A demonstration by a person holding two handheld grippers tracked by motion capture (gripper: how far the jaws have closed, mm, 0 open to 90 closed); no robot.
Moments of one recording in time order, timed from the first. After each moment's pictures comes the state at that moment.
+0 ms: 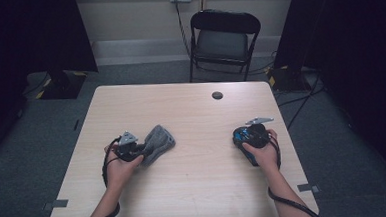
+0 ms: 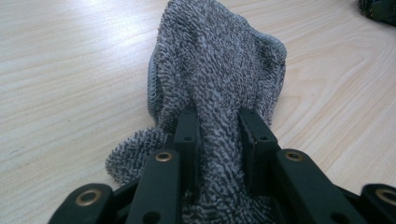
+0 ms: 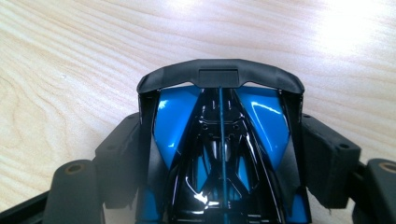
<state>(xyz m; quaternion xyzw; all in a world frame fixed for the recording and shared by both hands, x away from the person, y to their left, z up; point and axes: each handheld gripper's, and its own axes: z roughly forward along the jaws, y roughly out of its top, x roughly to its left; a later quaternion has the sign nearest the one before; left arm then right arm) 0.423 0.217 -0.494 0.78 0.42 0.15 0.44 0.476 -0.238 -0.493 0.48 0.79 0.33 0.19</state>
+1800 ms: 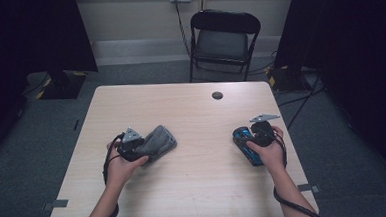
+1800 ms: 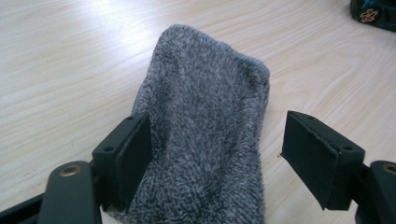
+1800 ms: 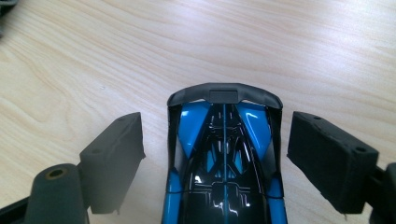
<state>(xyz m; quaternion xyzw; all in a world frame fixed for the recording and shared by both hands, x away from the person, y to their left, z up) 0.419 0.203 -0.467 0.79 0.41 0.16 0.42 0.462 -0.244 -0.460 0.46 0.79 0.35 0.18</state>
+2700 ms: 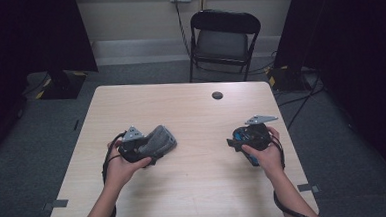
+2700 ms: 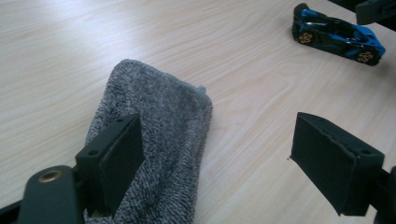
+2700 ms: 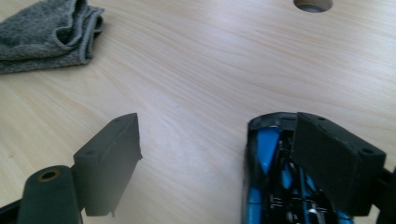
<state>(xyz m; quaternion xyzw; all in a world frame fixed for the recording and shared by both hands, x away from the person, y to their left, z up) 0.400 0.190 -0.439 0.79 0.38 0.13 0.46 0.439 -0.218 -0.438 0.42 0.80 0.40 0.16</state>
